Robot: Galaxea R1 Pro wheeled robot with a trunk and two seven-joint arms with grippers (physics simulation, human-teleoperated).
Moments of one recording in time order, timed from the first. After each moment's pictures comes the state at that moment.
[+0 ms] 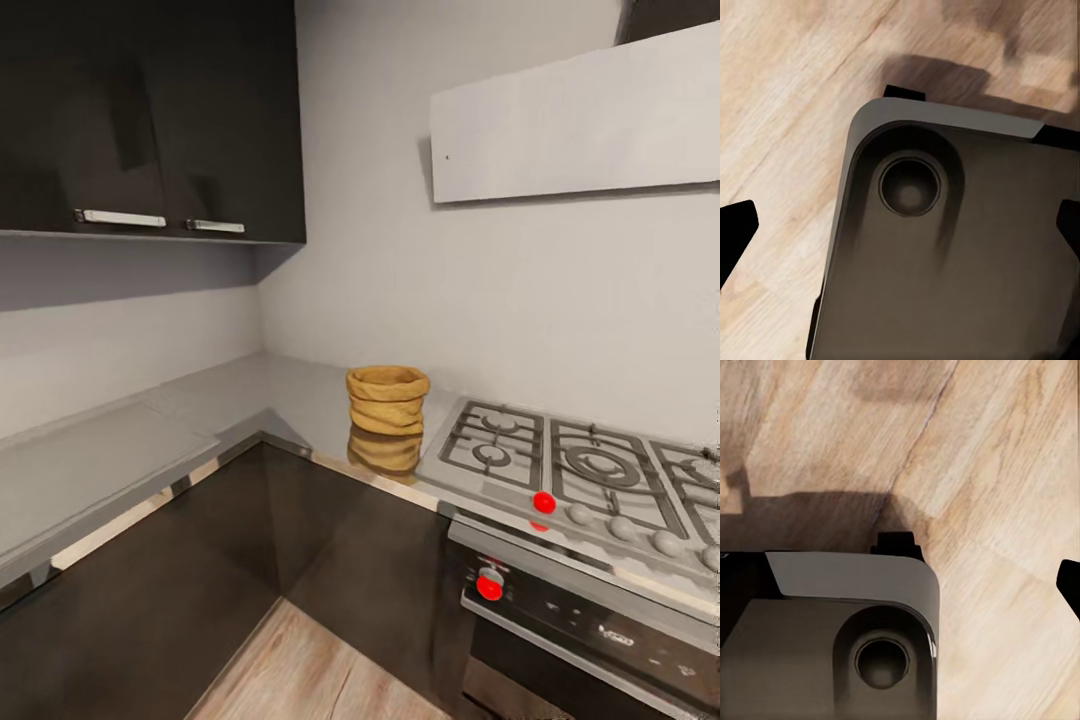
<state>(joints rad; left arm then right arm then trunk) 0.00 0.02 0.00 -0.03 0.22 -0.11 0.00 -0.19 -0.03 -0.04 0.03 0.04 -0.06 -0.01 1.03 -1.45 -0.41</state>
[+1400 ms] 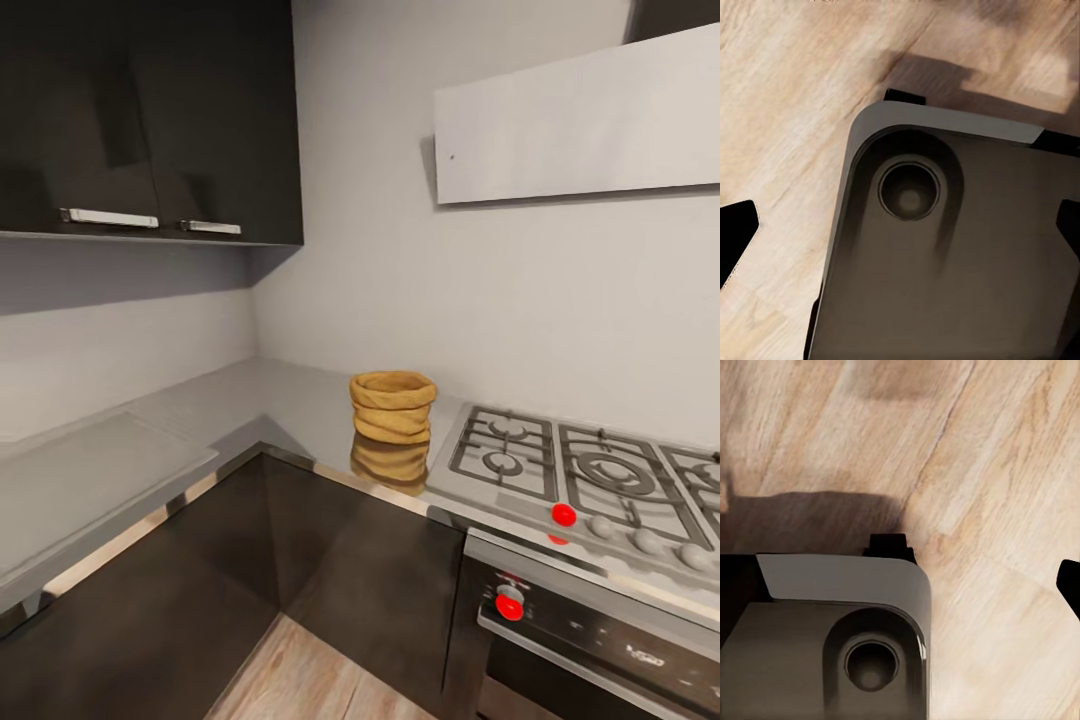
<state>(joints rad) 0.00 0.02 0.00 -0.03 0.23 -0.12 0.00 -0.19 -0.04 -0.04 0.03 0.05 -0.05 -0.01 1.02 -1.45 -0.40</state>
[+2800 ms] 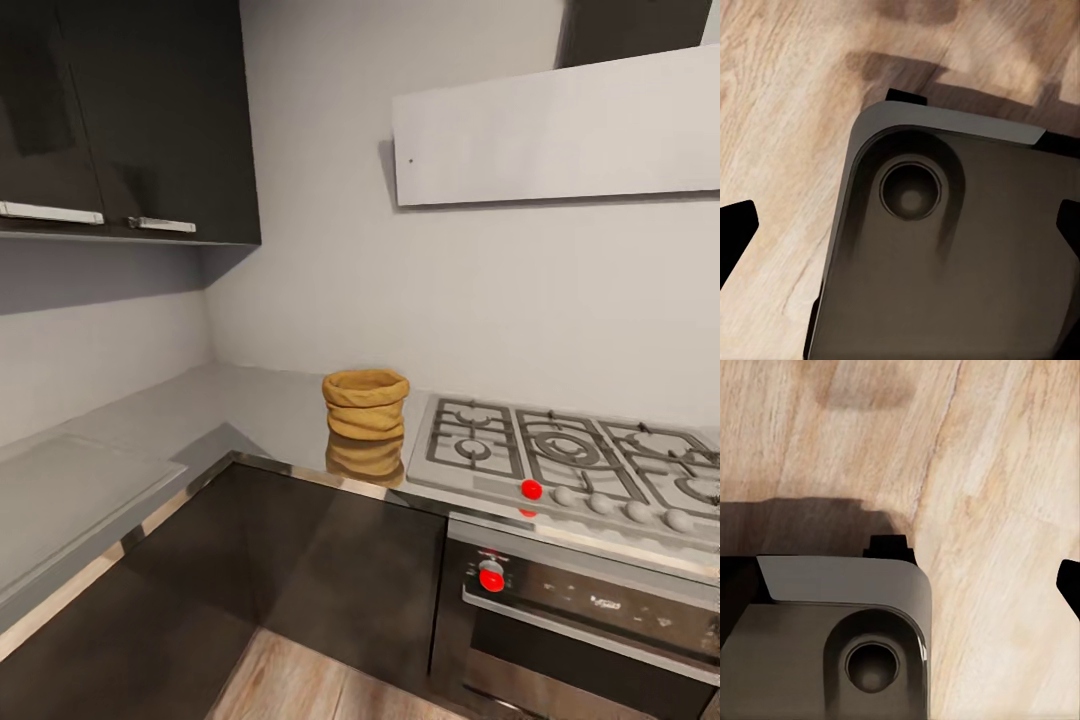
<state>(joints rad) 0.00 0.02 0.00 -0.03 0.23 -0.12 0.01 -0.19 -0.04 -0.04 0.03 0.04 -0.06 -0.01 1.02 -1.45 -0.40</state>
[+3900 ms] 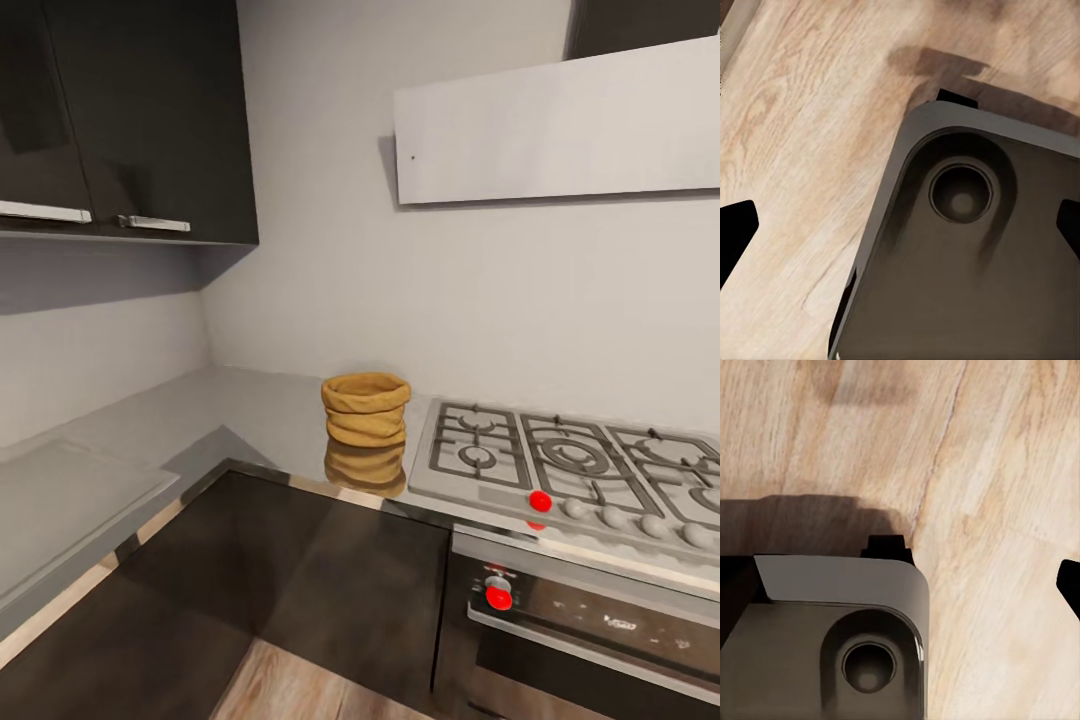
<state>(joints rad) 0.00 0.02 0.00 -0.04 0.32 -0.12 0.13 -0.19 -0.04 -0.04 0.03 0.05 -0.06 -0.01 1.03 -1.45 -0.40</state>
